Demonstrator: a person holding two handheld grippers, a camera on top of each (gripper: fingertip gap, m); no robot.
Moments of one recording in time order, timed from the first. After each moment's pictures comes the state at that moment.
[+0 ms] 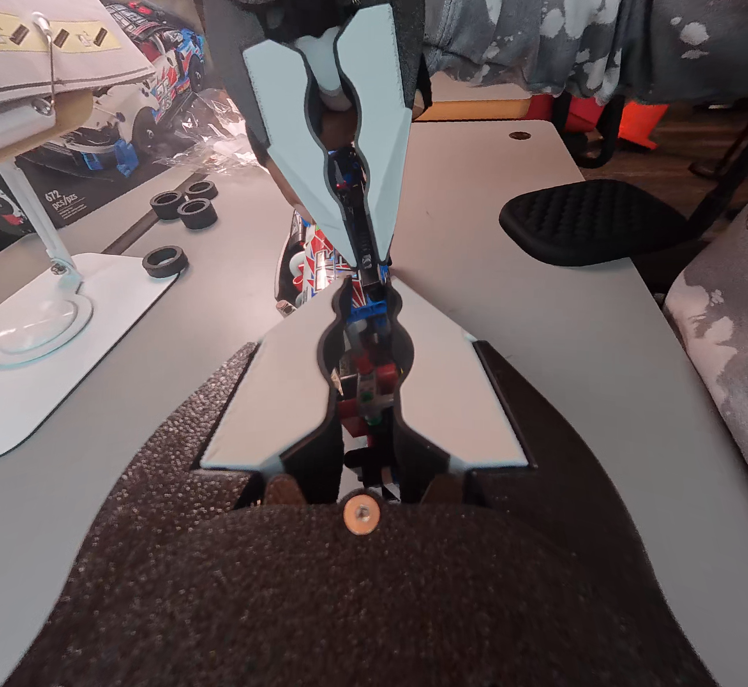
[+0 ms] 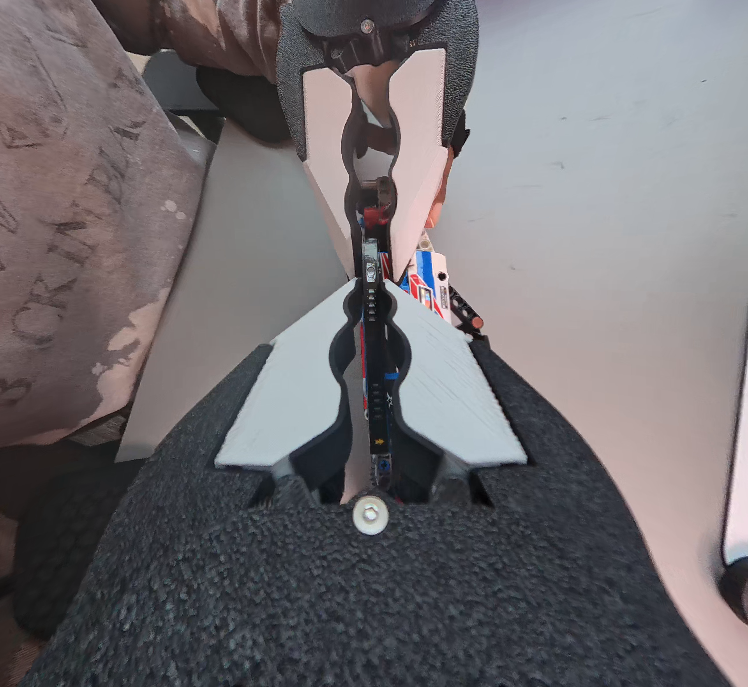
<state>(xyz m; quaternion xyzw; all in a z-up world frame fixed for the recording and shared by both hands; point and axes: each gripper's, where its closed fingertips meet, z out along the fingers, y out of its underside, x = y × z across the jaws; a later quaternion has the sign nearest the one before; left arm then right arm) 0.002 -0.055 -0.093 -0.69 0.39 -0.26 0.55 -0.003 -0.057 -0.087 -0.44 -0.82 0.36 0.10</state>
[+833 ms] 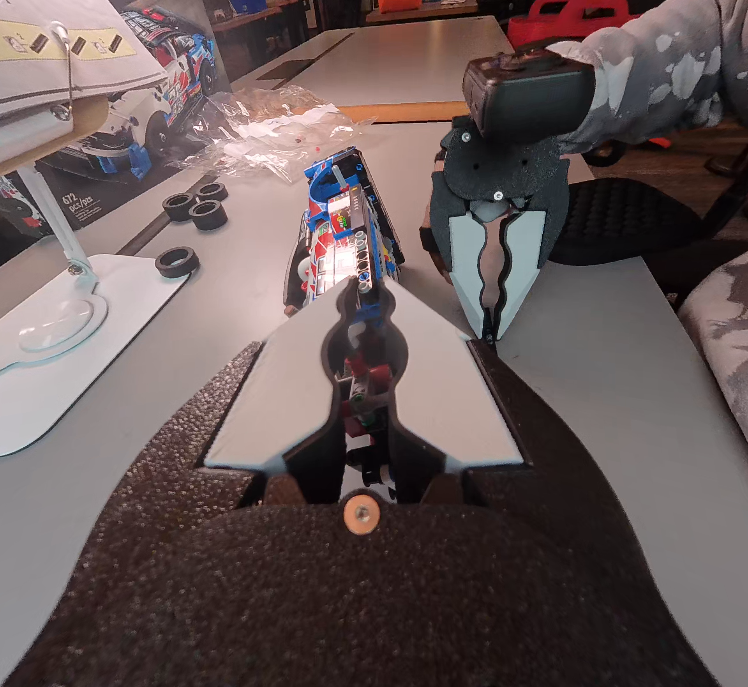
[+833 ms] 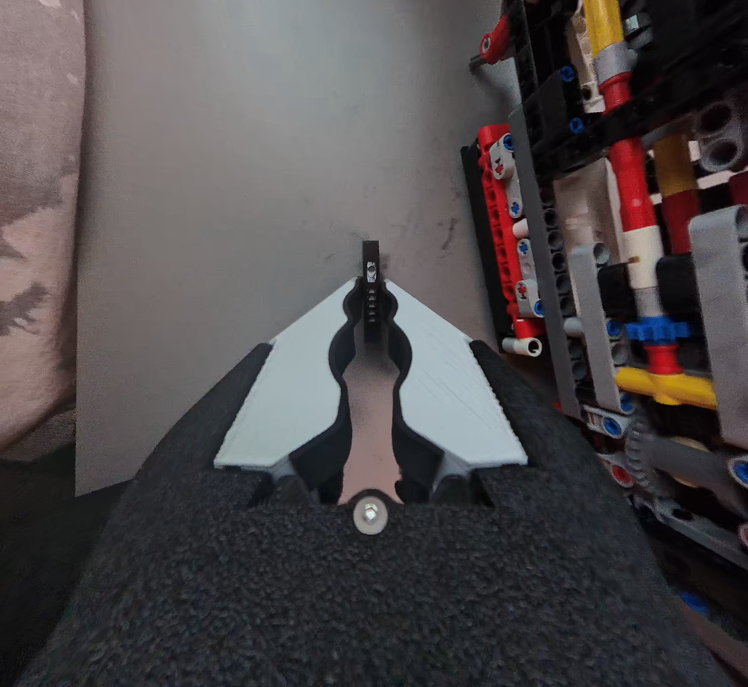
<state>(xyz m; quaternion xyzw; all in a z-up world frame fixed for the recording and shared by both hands) -0.001 -0.053 -0.092 -0.69 0.39 -0.25 0.56 0.079 -0.100 -0.209 -0.50 -0.83 0.23 0.11</state>
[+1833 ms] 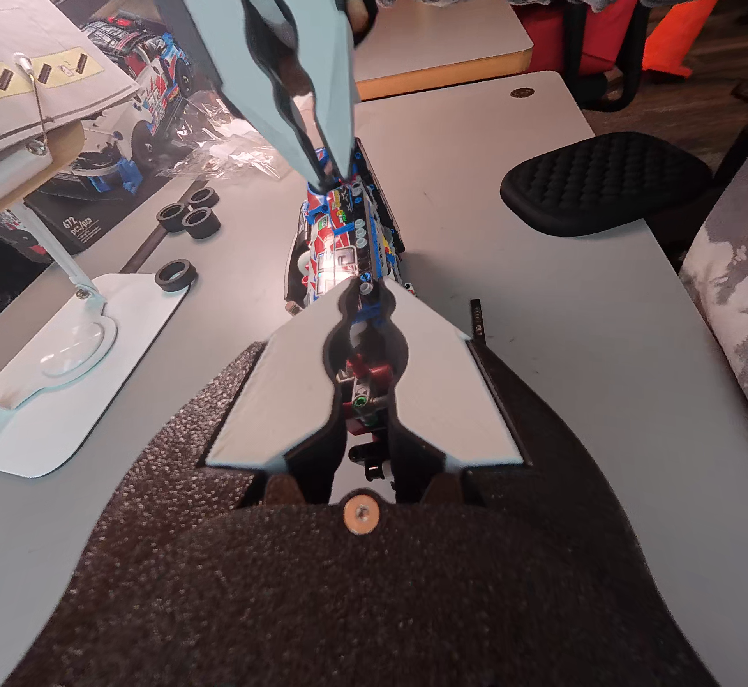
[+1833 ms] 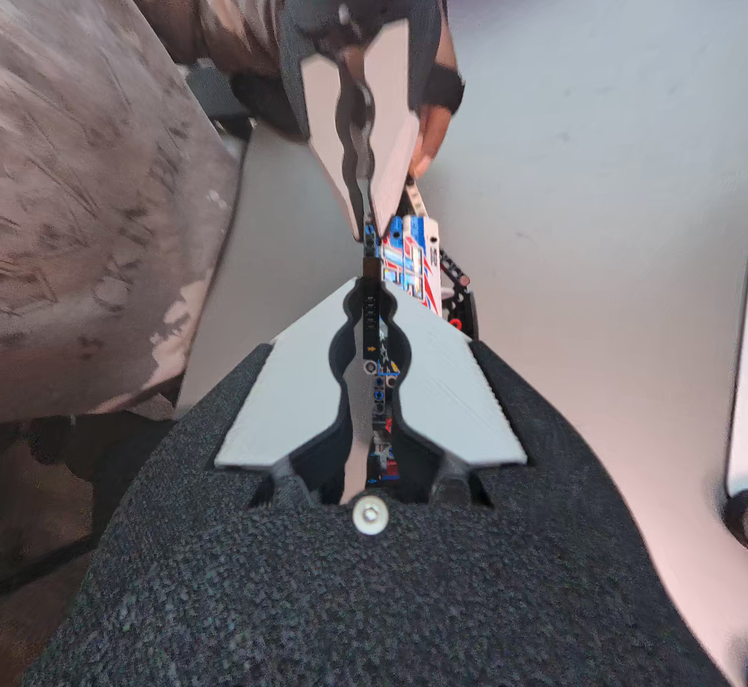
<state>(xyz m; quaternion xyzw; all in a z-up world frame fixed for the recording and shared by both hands) 0.011 -0.064 -0.091 -0.68 0.44 -0.21 0.55 0.028 -0.038 -0.060 -0.45 -0.80 0.38 0.07</state>
